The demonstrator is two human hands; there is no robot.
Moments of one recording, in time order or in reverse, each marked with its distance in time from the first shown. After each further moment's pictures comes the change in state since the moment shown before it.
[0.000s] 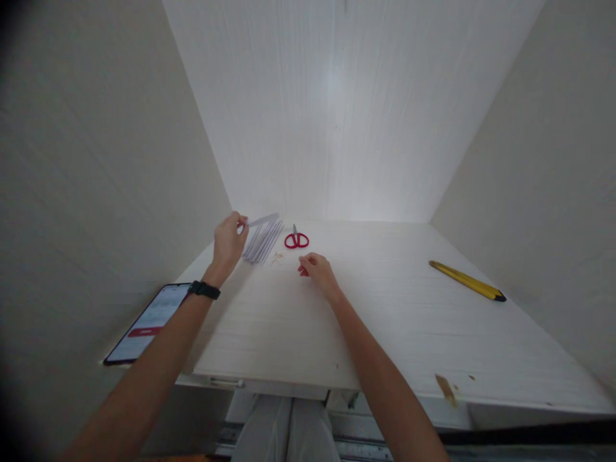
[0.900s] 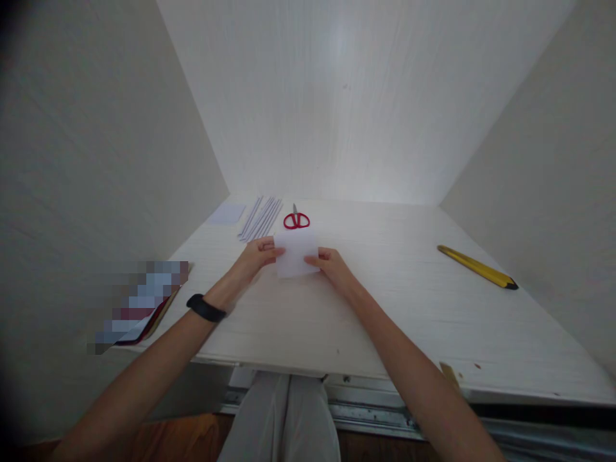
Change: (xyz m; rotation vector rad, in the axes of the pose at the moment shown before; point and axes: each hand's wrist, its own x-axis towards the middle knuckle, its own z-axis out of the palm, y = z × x) left_hand -0.076 0.037 0.036 -1.261 -0.601 -0.478; right_hand -0.033 0.006 -0.020 0.373 -0.190 0.115
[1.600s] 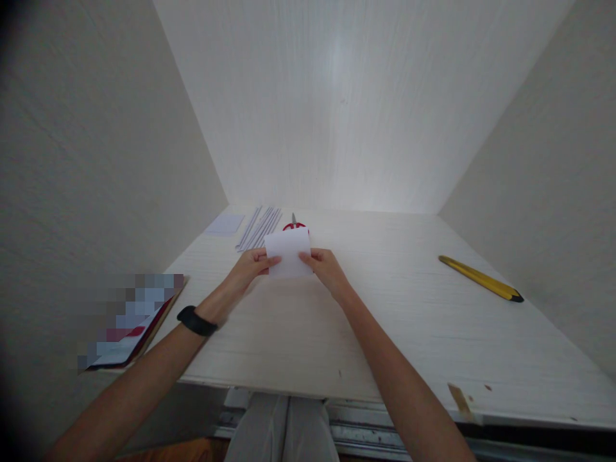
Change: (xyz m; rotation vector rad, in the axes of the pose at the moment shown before) left_hand 0.004 0.005 -0.007 -0.014 0.037 -0.046; right_hand 0.018 -0.022 0.013 -0.249 0.135 -0.068
